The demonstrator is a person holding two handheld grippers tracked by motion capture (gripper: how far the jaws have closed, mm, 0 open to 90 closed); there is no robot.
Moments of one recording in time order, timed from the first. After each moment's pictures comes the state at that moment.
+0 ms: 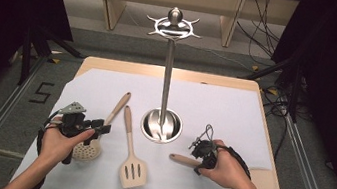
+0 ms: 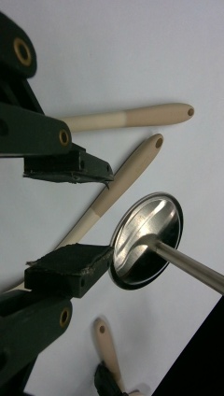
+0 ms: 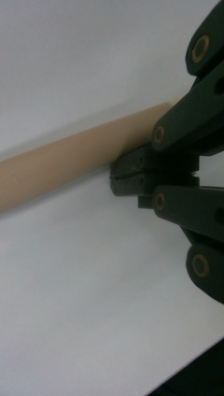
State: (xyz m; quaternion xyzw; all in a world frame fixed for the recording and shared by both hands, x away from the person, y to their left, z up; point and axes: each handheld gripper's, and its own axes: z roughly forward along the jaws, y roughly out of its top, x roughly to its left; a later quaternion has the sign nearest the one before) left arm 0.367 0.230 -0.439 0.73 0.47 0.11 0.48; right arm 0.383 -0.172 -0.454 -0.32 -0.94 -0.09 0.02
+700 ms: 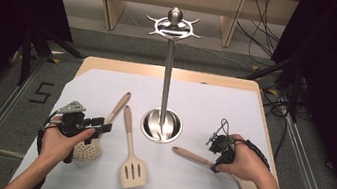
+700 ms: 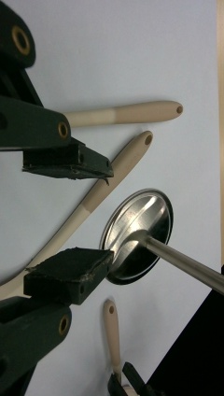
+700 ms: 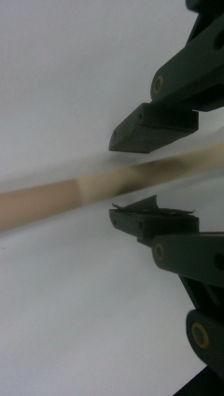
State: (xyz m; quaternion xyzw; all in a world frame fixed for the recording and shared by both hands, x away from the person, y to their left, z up) left arm 0.368 0.229 -0.436 0.73 0.46 0.11 0.50; right arm 0.401 -0.217 -0.440 -0.30 -0.95 -0.05 0.00
